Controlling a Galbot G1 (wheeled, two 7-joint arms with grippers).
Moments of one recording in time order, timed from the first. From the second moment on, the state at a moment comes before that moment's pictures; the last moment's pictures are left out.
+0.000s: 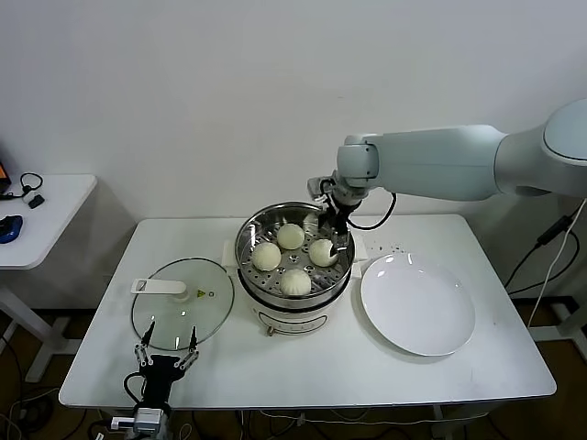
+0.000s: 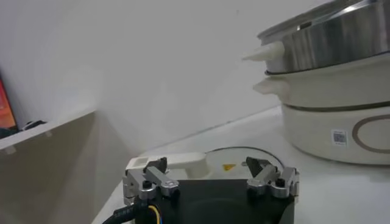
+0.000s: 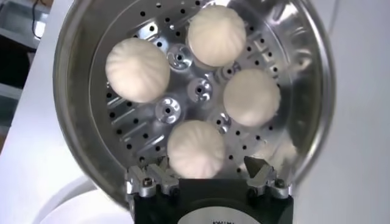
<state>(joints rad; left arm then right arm) 1.62 -1.61 -0.71 -1.81 0.30 -0.21 0.07 0.84 1.25 -1.86 1.21 0.87 -0.26 -0.83</state>
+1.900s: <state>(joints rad) 1.61 -1.61 -0.73 -1.84 0.29 -0.18 0.07 -0.58 0.55 -0.07 2.03 0.66 -0.25 0.16</state>
